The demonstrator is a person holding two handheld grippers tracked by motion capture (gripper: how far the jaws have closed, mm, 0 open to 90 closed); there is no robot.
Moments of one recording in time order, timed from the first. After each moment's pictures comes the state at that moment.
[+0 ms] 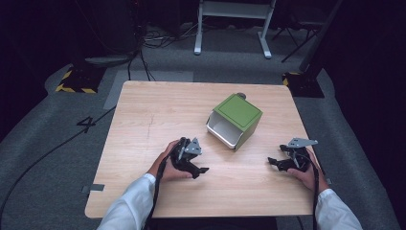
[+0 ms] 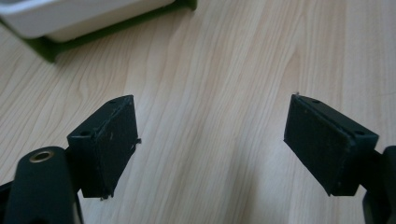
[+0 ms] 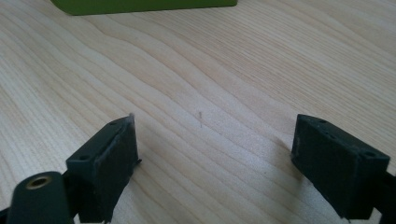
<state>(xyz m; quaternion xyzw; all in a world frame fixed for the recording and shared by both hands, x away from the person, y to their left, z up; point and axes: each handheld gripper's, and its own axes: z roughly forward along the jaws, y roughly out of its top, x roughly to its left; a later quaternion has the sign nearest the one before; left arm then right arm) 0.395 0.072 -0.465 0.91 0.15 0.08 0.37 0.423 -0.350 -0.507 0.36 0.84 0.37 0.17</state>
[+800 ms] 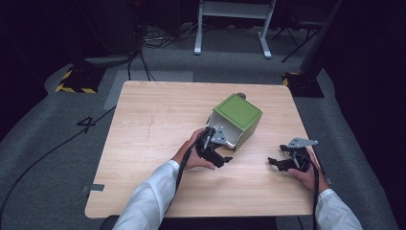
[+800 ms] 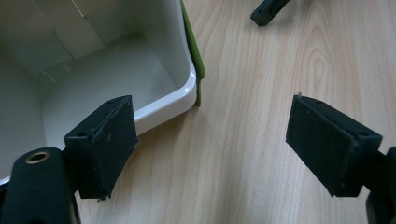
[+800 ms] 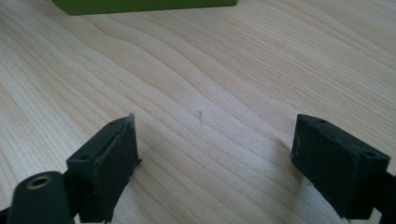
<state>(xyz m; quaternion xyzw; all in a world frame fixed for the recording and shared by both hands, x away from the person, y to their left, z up) 0.425 0.005 -0.446 0.91 0.12 0.10 0.39 0.423 -0.350 -0.507 0.36 0.84 0.37 0.17</state>
